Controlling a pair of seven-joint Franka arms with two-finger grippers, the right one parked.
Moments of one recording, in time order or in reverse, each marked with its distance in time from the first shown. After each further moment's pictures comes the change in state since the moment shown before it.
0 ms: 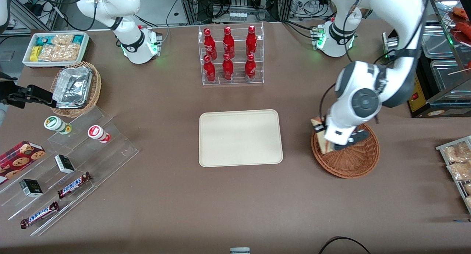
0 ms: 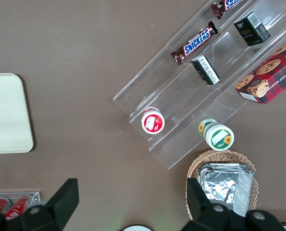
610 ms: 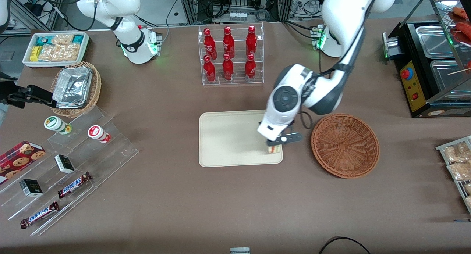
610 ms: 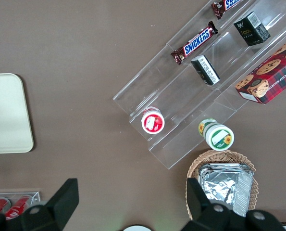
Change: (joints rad) arm -0.269 0.230 -0.004 0.250 -0.020 0.073 -0.087
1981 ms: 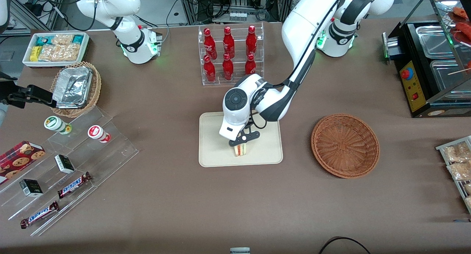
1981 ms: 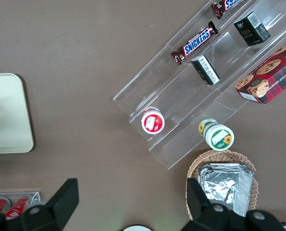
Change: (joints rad) arm -0.153 0.263 0.008 0.255 0.000 0.092 -0.300
